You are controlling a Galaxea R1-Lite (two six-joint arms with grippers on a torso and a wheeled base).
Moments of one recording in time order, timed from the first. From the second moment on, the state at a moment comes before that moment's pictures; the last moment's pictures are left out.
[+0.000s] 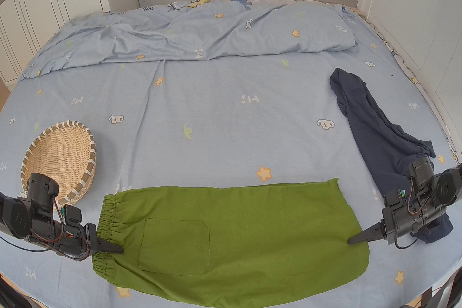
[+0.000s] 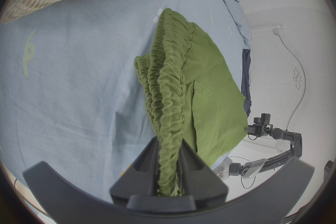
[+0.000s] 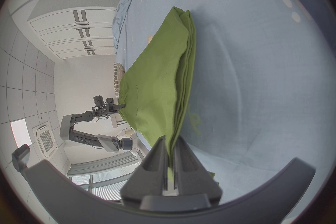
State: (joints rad) left arm 0.13 1.65 -0.42 -0.09 -0.66 -0.25; right arm 0.02 1.79 -0.61 0.11 0.94 0.09
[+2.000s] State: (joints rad) left arm -0.55 1.27 -1.07 0.61 -0.02 -0.51; right arm -0.01 1.37 -0.73 0.10 0.92 0.26
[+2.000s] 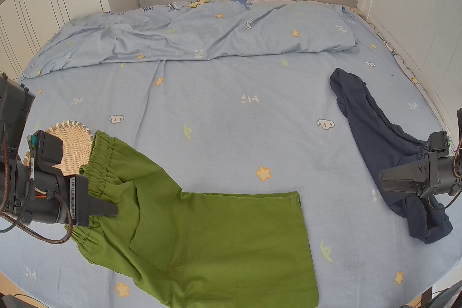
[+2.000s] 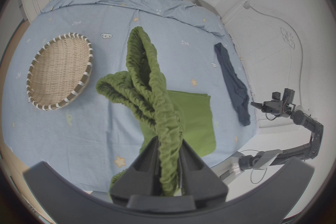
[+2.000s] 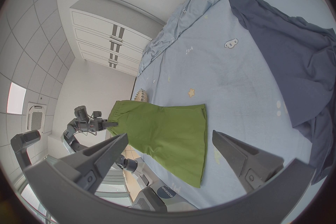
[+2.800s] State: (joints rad) left arm -0.96 1.52 -1.15 0.43 0.03 -0.62; right arm 0.06 1.36 -0.72 0.09 0.82 0.26
